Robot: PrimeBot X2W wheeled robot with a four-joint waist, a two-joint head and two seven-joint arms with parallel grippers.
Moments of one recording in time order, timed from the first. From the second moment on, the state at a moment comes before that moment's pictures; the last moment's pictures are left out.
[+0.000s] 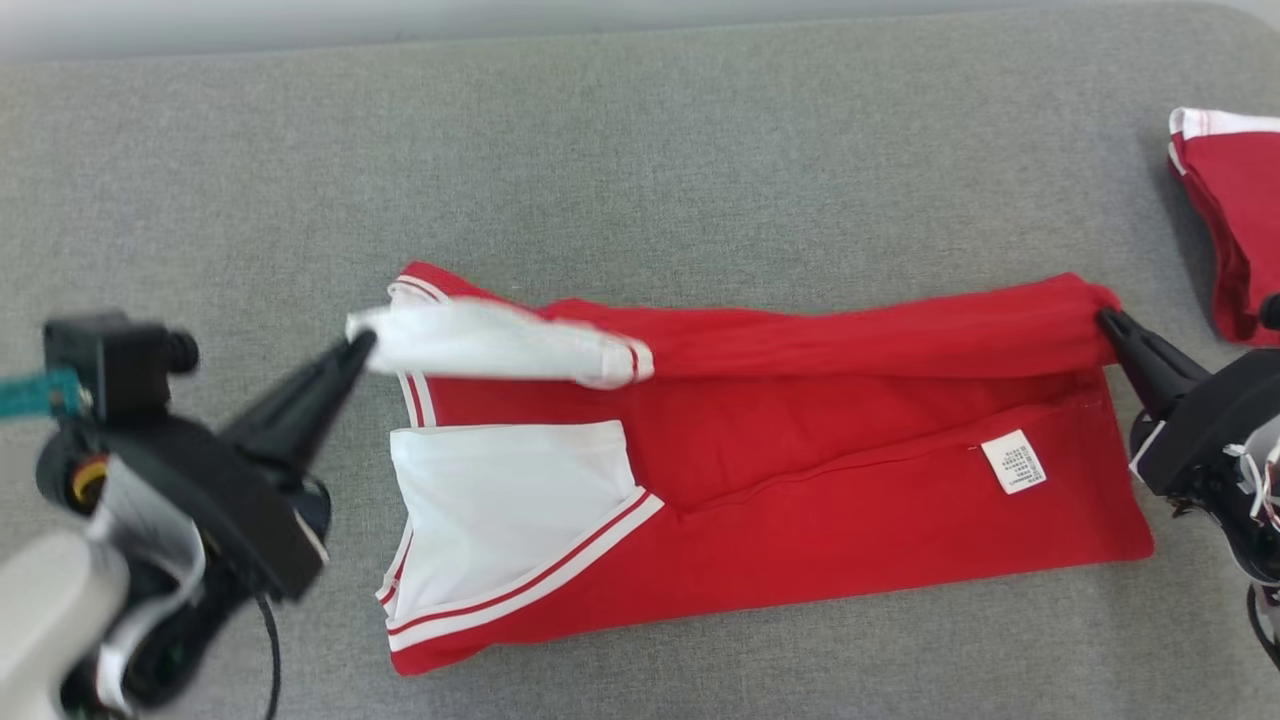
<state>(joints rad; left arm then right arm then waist) -0.67 0.82 -0.74 -0.09 -1.20 0.06 0.10 -0.51 -0.59 0.27 0.39 0.88 0.13 0.24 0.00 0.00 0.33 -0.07</state>
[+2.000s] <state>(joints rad) 0.01 0.37 -0.53 -0.04 -0.48 0.29 -0.26 0.06 -0.42 0.01 0.29 0.86 0.13 -0.11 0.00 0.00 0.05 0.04</state>
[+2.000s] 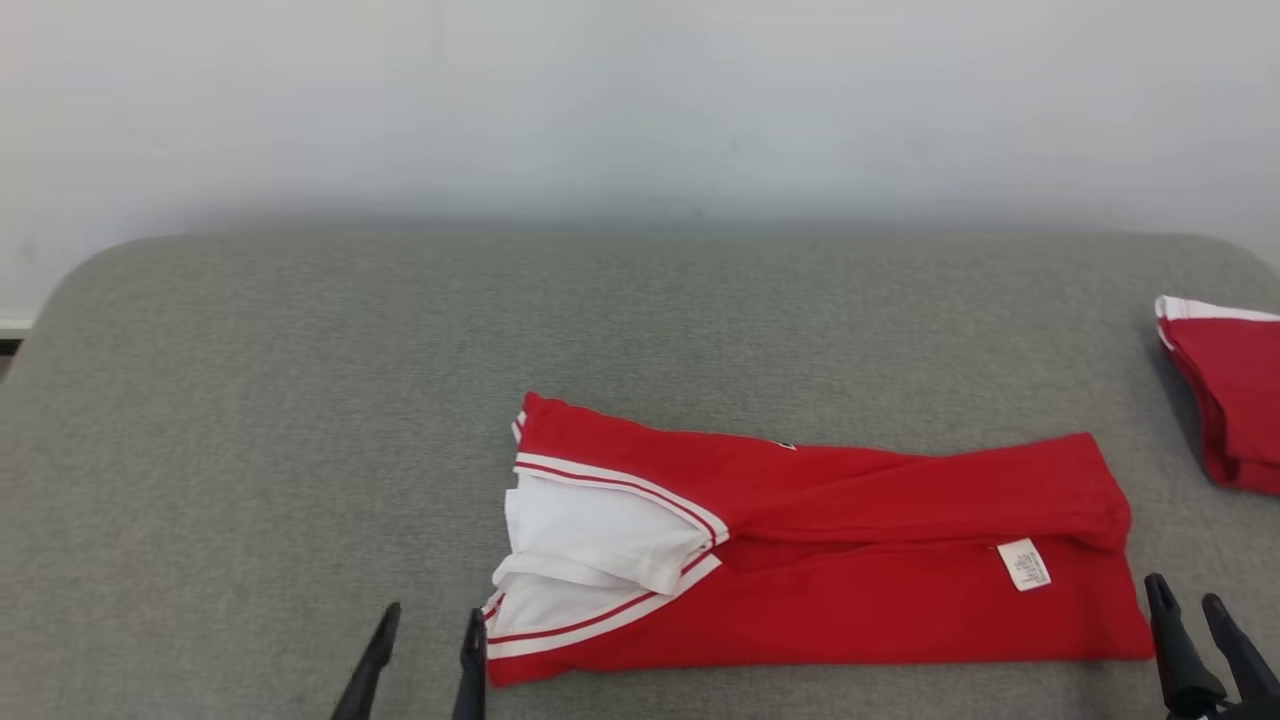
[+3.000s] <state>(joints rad) 0.05 0.20 -0.41 0.01 -0.25 0.07 -0.26 -0.21 -0.42 -0.07 0.71 0.93 0.13 0.03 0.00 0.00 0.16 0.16</state>
